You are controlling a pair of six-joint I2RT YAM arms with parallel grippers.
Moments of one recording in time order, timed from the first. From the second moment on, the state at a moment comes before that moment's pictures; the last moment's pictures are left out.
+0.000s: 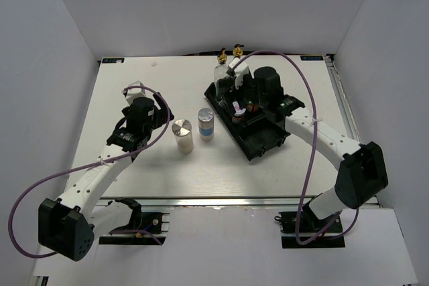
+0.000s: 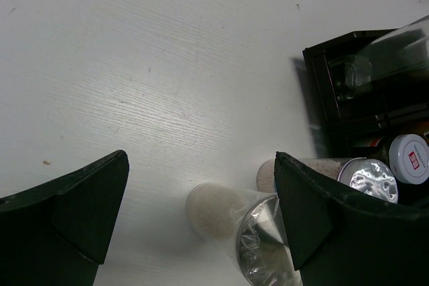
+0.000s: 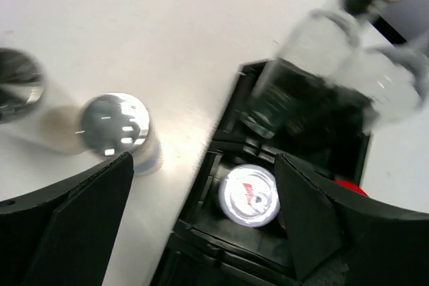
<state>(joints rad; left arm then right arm) -0.38 1.07 0.82 -0.27 -0.38 -0.60 0.60 1.52 1.21 -0.08 -0.22 -0.20</state>
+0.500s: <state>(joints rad) -0.38 1.04 0.82 -0.28 -0.36 -0.61 0.74 1.63 1.27 -0.23 -0.36 -0.35</state>
